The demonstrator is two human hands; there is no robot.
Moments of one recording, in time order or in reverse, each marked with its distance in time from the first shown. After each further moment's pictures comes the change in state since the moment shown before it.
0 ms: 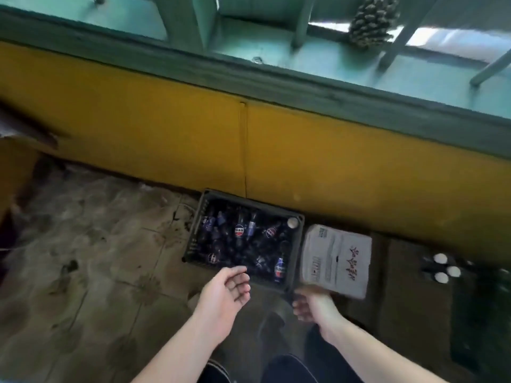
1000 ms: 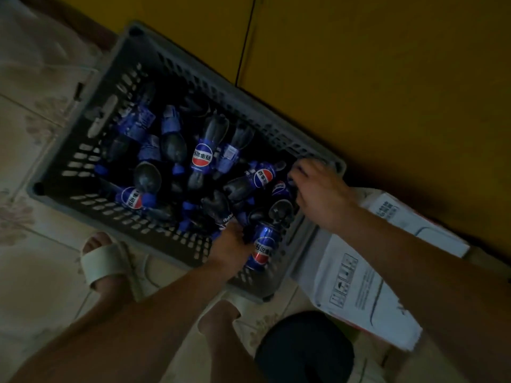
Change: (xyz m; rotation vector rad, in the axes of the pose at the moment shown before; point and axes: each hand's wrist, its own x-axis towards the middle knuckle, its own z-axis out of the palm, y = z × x) left_hand 0.499 -0.202 -0.015 0.875 -0.119 0.126; right_hand 0.451 -0.044 0.029 -1.812 0.056 -0.983
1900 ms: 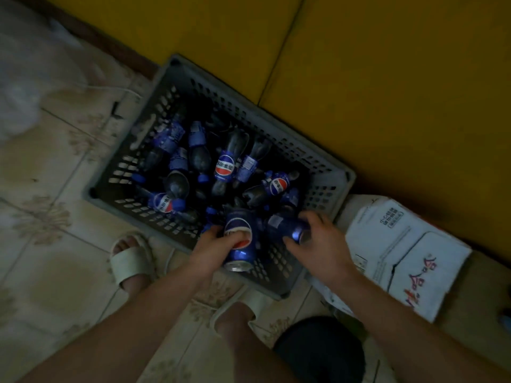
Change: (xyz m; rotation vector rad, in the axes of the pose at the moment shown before) left_hand -0.060 0.000 -0.077 -0.479 0.108 -0.160; right_hand -0.073 -0.087 0.003 0.569 0.053 0.437
